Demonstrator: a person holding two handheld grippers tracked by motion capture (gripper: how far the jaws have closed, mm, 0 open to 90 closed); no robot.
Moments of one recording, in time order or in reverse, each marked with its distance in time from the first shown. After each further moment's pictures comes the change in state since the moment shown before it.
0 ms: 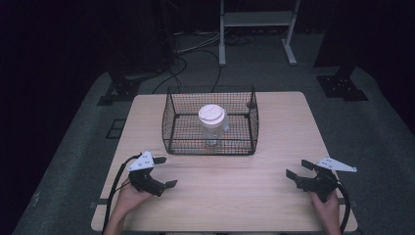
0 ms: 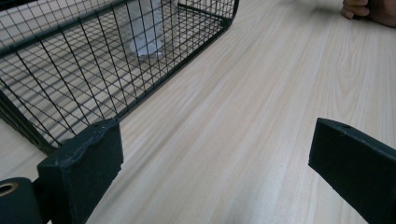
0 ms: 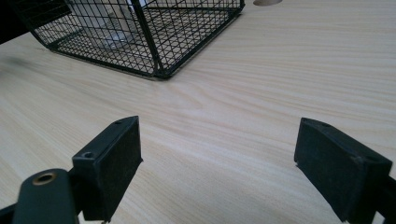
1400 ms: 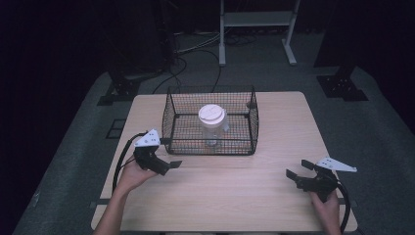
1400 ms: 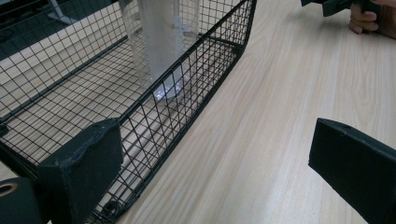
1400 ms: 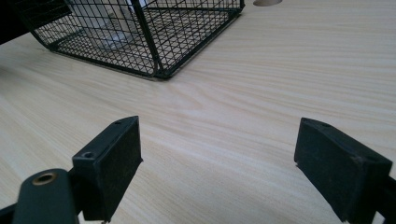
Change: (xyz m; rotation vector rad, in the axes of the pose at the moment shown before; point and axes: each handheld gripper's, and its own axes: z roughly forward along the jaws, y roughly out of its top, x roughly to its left) left arm 0.030 0.060 0.011 0.029 -0.022 0.065; right arm 0.000 0.000 0.000 -0.004 0.001 0.001
